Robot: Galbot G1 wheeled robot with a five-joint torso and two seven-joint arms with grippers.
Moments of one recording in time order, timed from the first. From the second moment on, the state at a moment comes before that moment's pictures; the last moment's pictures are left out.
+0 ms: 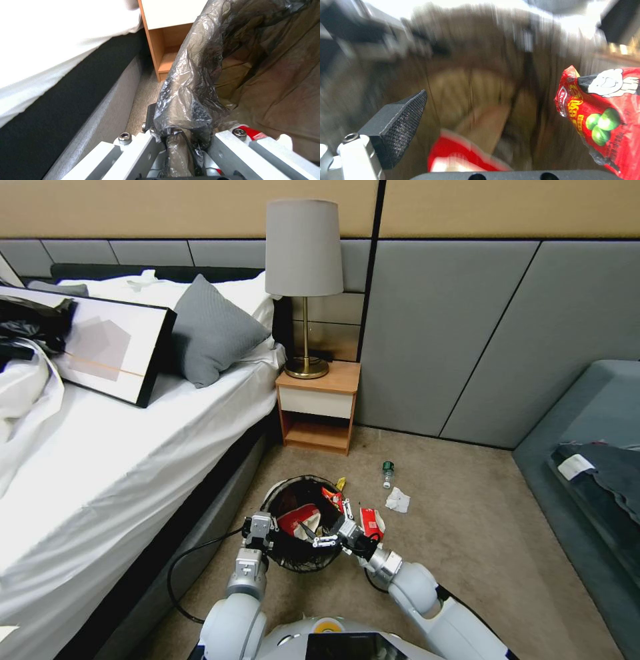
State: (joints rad) left arm 1.69 -1.41 -0.28 -2.29 0.14 0.34 -0.22; right arm -1.35 1.02 0.05 1.94 0.08 0.24 -0.21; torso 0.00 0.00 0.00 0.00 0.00
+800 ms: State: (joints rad) left arm 1.69 -1.41 -0.28 -2.30 0.13 0.34 -0.22; right arm -1.31 0.93 0.11 1.94 -0.06 0.18 -0.45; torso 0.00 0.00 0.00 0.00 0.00
